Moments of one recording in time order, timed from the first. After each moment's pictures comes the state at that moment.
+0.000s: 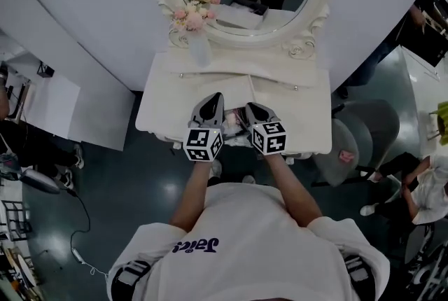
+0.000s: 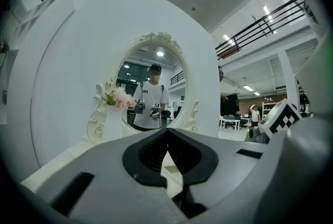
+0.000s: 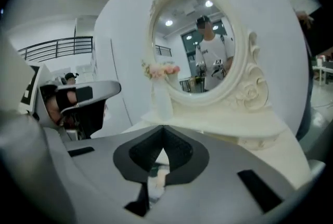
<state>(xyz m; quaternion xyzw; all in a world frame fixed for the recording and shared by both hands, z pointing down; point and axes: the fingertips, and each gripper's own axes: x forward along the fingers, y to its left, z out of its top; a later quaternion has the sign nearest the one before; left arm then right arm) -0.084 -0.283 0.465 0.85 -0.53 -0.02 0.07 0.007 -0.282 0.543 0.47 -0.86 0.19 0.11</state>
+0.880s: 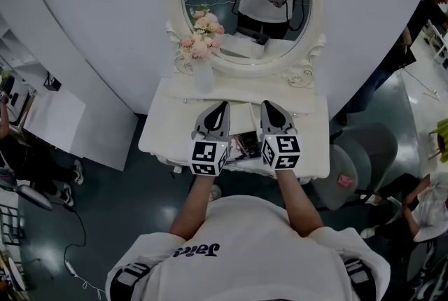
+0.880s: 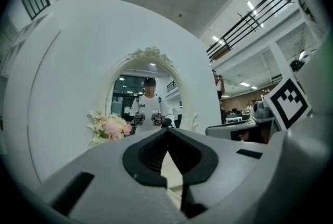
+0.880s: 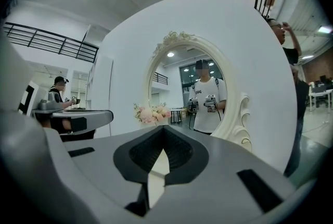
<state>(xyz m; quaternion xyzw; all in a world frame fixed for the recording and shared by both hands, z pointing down) -0.068 -0.293 0.375 0.85 -0.53 -0.02 -0.02 0.044 -0.309 0.392 0.54 -0.84 0.04 0.01</state>
